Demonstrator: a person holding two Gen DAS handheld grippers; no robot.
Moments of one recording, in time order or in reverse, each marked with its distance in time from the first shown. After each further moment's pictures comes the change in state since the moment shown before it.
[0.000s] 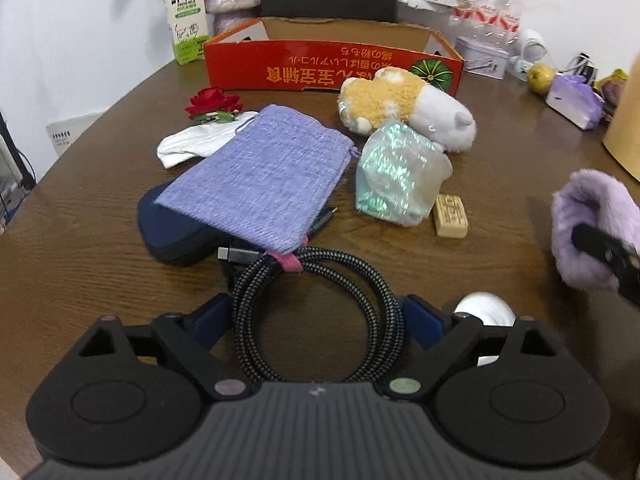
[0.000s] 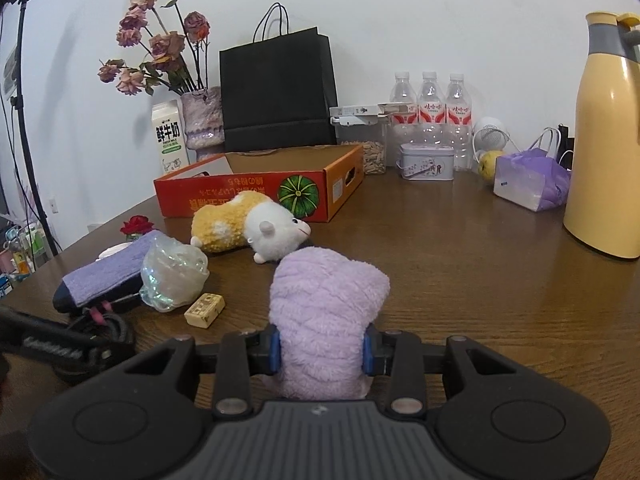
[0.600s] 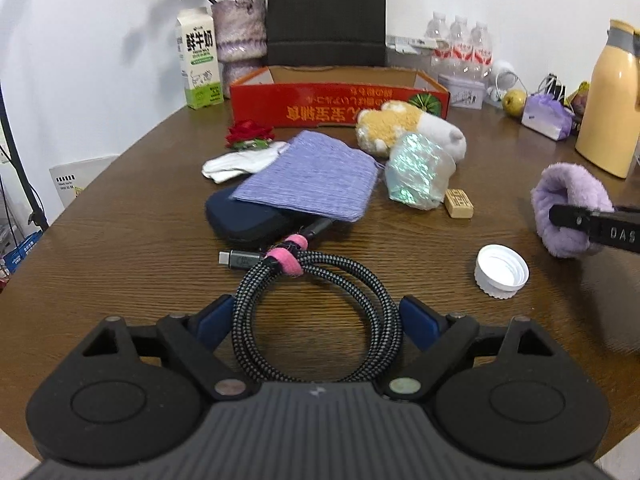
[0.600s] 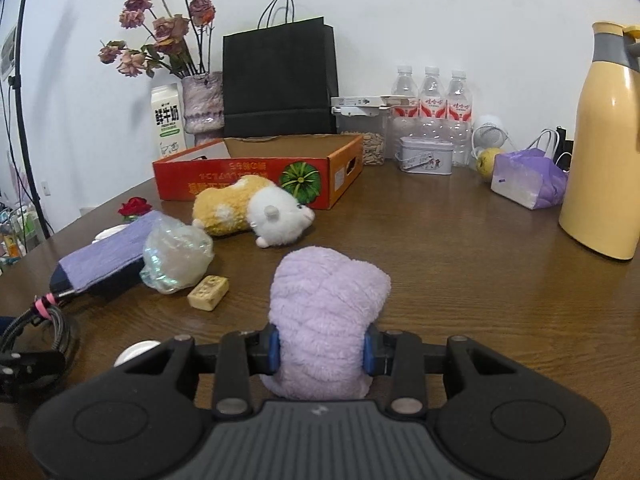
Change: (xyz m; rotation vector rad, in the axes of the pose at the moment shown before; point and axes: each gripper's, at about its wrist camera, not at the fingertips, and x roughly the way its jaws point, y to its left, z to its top) left arm -0.042 0.047 -0.048 0.051 -0.180 -0.035; right arm -0.004 0.023 -0.007 -0.040 0.026 -0.035
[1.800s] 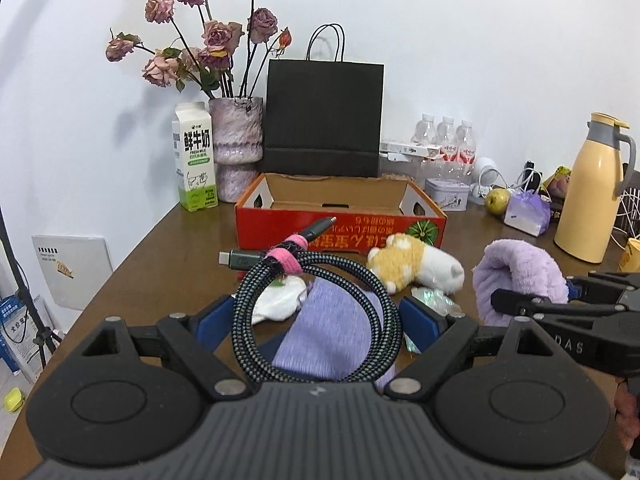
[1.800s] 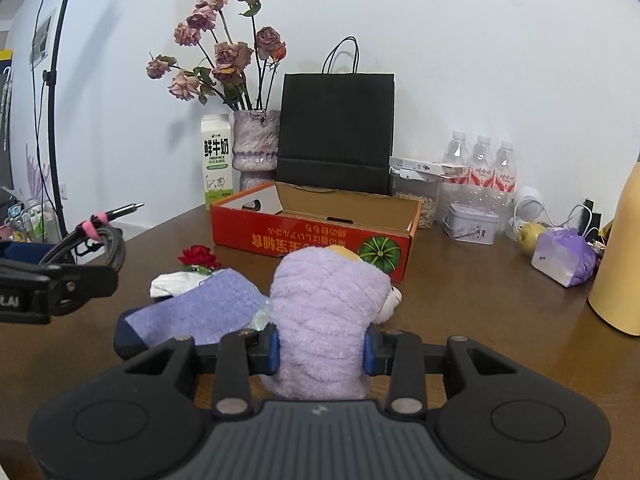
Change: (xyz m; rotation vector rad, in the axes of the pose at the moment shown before) left arm -0.022 0.043 0.078 -0.002 -0.244 -0.095; right arm -0.008 0.095 0.053 -0.090 -0.100 0.002
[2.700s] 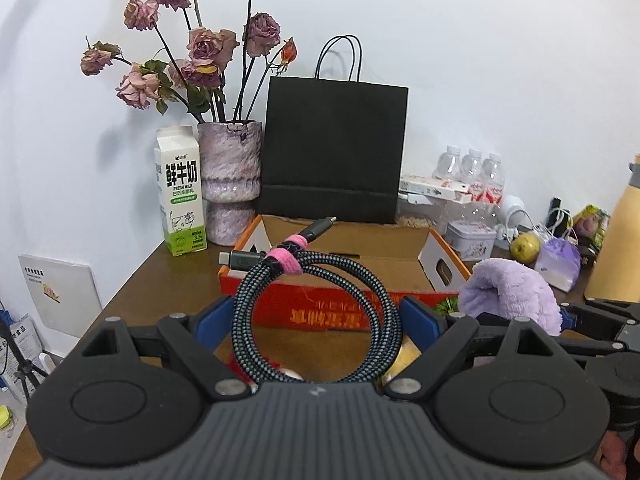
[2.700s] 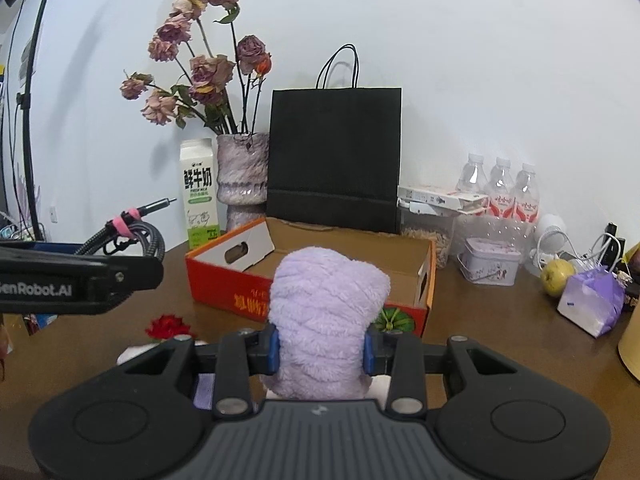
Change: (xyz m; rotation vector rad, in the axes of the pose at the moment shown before) left arm 0.101 0.003 0.076 -0.038 -0.041 0.013; right arm 0.090 -0.014 0.070 0.016 -0.041 0.007
